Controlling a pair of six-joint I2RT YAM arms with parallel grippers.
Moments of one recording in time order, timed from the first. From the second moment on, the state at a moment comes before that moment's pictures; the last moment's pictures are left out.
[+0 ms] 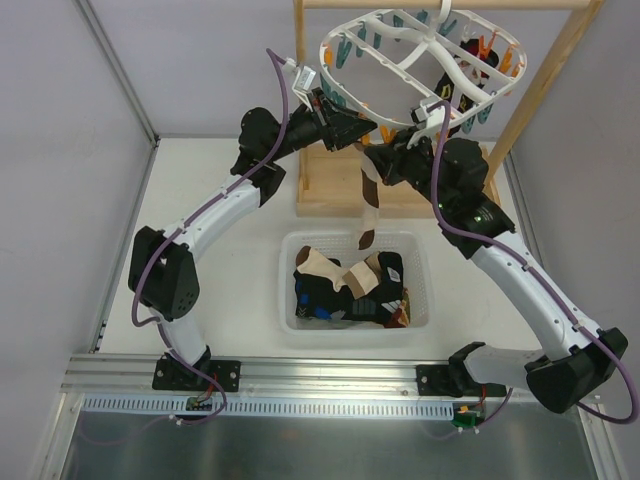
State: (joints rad) left arm -0.53 1.77 1.56 0.66 0.68 -0.73; right arm 0.55 1.22 1.30 -0.09 -0.11 0.19
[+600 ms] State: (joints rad) left arm -0.53 1.81 1.57 0.74 0.74 -0.77; right arm 0.50 1.22 1.30 -0.03 -0.18 0.22
